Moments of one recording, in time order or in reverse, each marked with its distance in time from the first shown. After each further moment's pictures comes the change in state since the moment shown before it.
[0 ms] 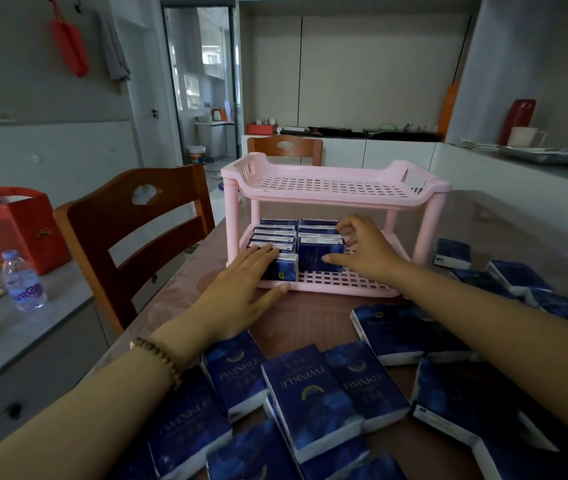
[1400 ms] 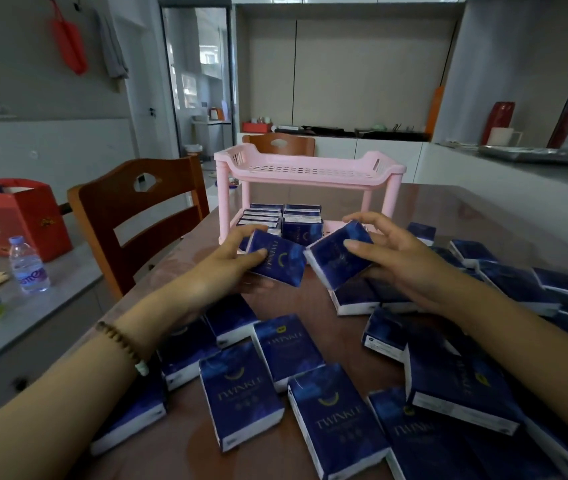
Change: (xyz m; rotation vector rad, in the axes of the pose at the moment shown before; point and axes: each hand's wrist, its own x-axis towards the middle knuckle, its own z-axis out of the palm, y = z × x) left_hand -0.051 0.072 -0.034 -1.077 -0.054 -0.313; right_hand -0.132 -0.045 -0.065 0.830 -0.187 0.090
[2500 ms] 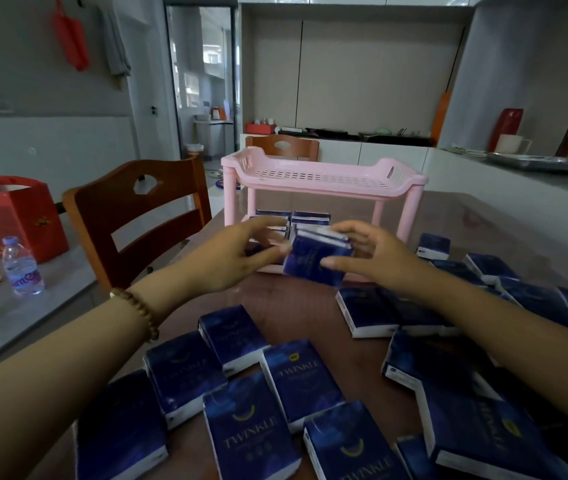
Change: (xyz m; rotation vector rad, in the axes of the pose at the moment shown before) left_hand 0.050 0.004 -0.034 0.725 -0.063 0.415; right_hand 0.056 0.015 0.003 -0.425 -0.064 -0.106
